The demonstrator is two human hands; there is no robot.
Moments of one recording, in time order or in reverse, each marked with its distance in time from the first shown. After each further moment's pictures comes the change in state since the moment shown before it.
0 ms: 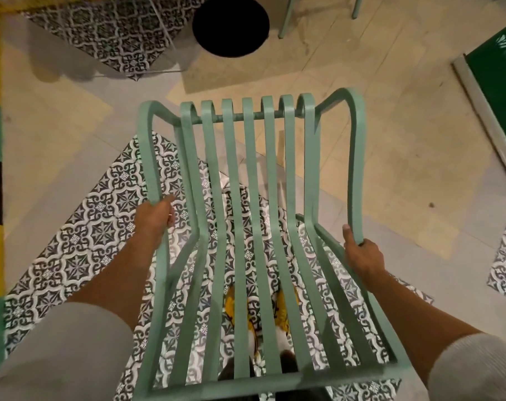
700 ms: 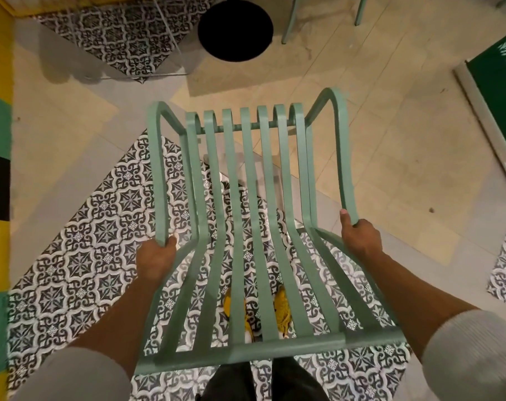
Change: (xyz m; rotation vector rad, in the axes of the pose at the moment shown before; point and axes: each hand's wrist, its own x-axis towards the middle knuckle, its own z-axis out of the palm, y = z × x) left_hand -0.057 -0.072 -0.021 0.538 0.090 0.063; right_hand 0.019 -0.038 -0.020 -0.164 0.023 -0.170
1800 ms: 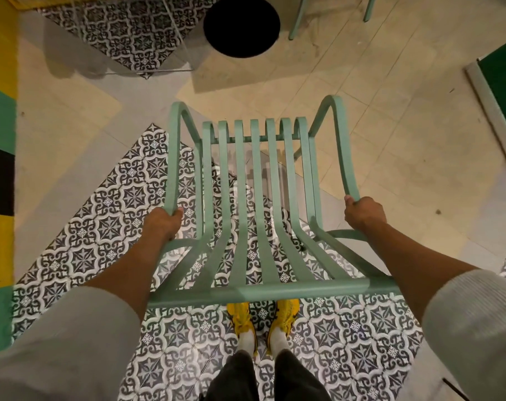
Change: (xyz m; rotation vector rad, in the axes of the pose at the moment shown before) left_hand 0.055 0.061 -0.013 0.201 -0.133 0.054; right_hand 0.045 -0.049 -0.007 -0.189 -0.027 0.019
